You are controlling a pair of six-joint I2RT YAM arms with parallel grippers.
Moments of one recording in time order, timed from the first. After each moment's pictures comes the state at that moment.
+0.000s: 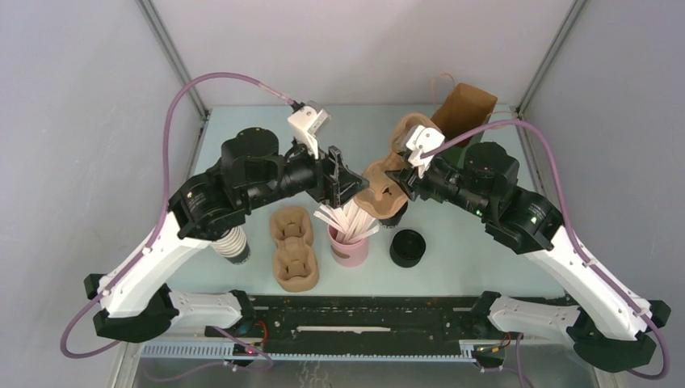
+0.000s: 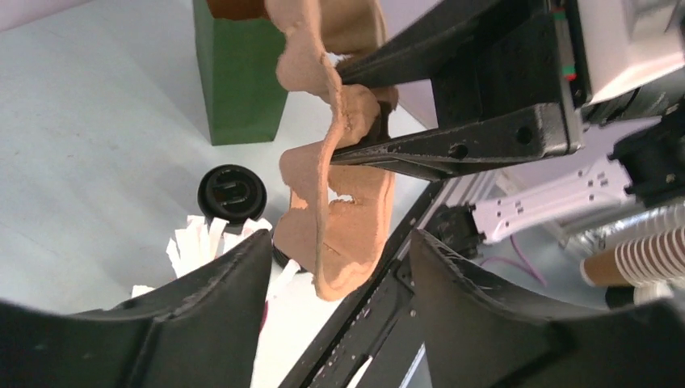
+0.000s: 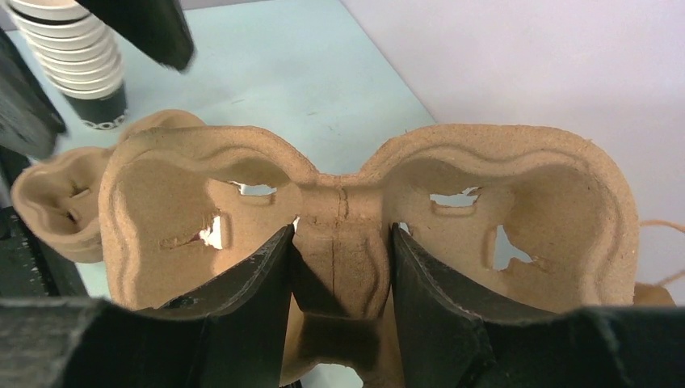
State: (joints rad) left arm -0.99 1.18 1.69 -0.75 0.03 -0.35; right arm 0.84 1.03 1.39 -0.53 -0.05 -0.35
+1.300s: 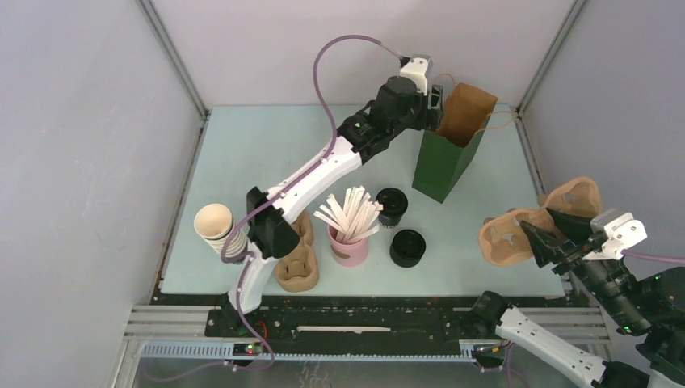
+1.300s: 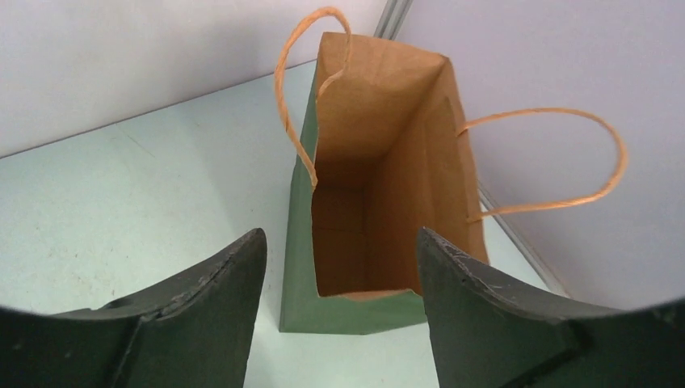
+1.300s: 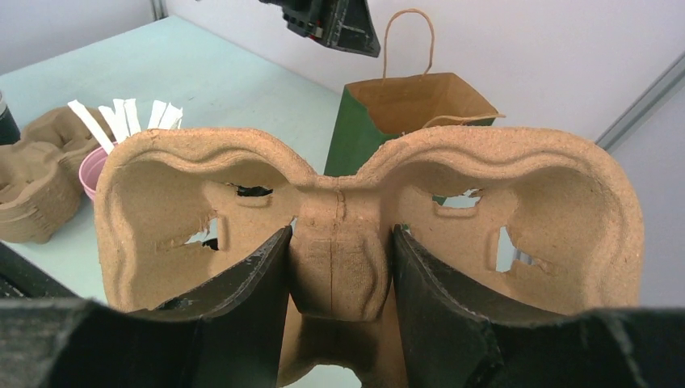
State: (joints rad) left arm -0.86 2.16 2.37 -0.43 -0.17 -0.32; right arm 0.80 0.36 1.40 -1.02 0.34 -0.22
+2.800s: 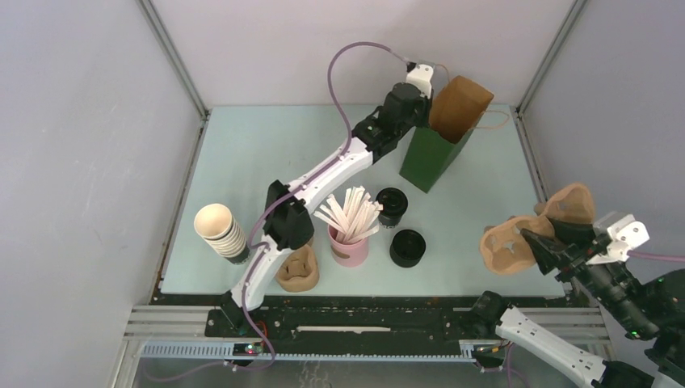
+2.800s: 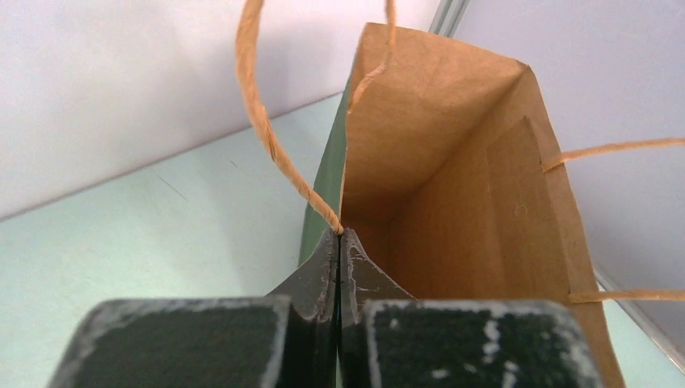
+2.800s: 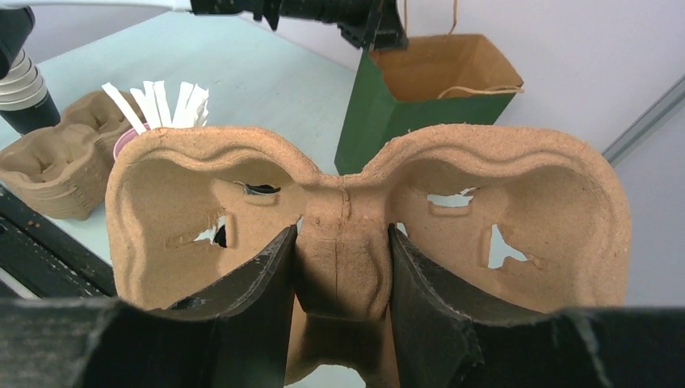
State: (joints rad) left arm -0.83 2.38 2.44 -0.22 -0.21 -0.22; right arm 0.80 0.36 1.47 -1.14 0.29 -0.16
